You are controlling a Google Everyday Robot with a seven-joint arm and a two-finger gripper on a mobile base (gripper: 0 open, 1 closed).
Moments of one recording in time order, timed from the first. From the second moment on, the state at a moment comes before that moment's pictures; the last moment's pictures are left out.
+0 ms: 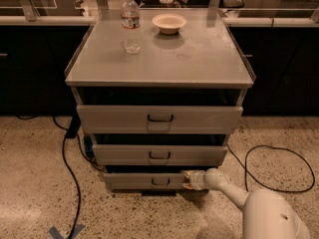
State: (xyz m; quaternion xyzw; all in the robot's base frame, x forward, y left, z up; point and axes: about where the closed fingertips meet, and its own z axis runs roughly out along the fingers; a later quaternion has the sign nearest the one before) arm 0.688 -0.160 0.151 -0.78 0.52 -0.06 0.33
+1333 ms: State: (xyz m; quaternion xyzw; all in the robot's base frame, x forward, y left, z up) arm 0.667 -0.166 0.151 -0.79 0.53 -0.05 0.31
